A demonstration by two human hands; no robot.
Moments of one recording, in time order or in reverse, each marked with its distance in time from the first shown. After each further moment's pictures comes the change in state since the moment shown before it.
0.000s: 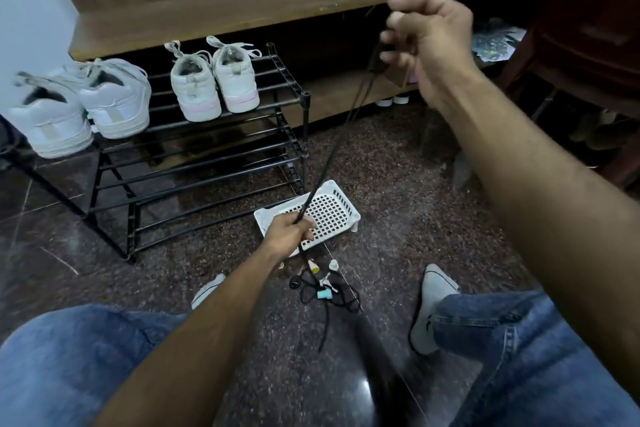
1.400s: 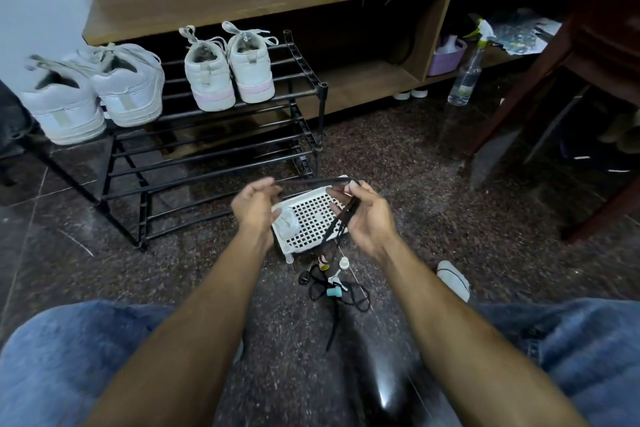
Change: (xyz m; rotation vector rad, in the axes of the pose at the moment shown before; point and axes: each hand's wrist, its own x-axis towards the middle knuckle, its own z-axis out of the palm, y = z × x) left_hand 0.012 0.017 -0.044 -0.653 0.471 -0.120; right_hand -0.113 0.212 0.020 0.548 -0.073 0.630
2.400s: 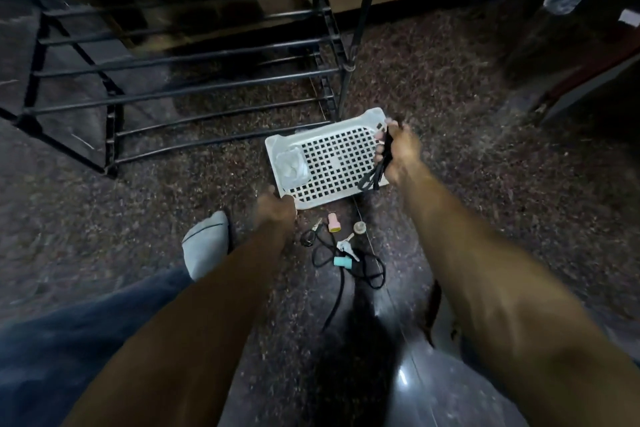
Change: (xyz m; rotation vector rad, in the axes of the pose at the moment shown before) left_hand 0.115 -0.157 -0.006 0.785 0.117 -0.263; right_hand 0.190 0.048 -0.084 -0.321 0.414 0.184
